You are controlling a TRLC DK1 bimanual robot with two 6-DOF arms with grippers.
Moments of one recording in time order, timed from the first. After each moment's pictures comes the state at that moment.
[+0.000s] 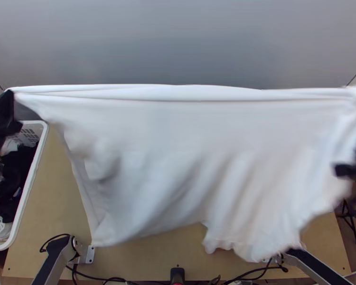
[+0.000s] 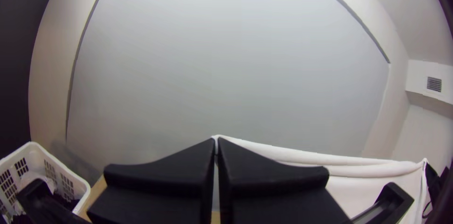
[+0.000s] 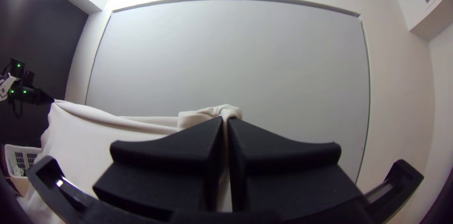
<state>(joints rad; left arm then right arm) 0.36 0.89 1.46 -0.48 0.30 -0.40 0.52 0.77 1.51 -0.27 0.33 -0.27</state>
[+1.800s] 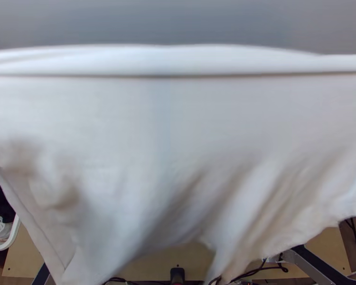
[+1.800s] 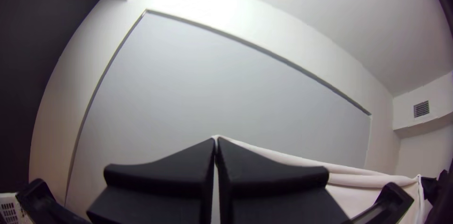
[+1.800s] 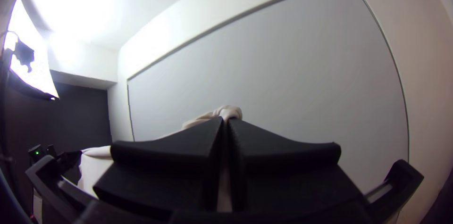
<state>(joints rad) 0.39 0.89 1.93 -0.55 0.17 -0.52 0.23 1.02 2.17 -0.64 -0.05 0.32</state>
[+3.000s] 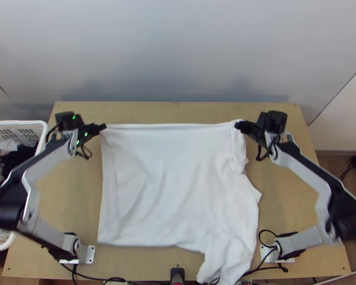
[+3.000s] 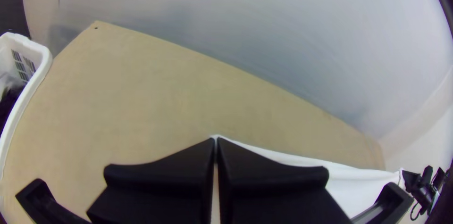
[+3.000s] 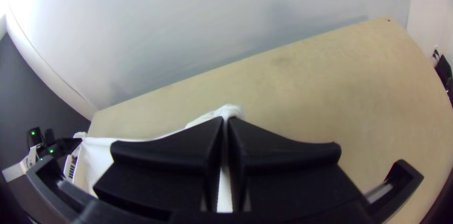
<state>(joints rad) 0.08 1.68 1.05 0.03 0.13 -0.34 0.15 1.60 1.00 0.10 -0.16 0.46</state>
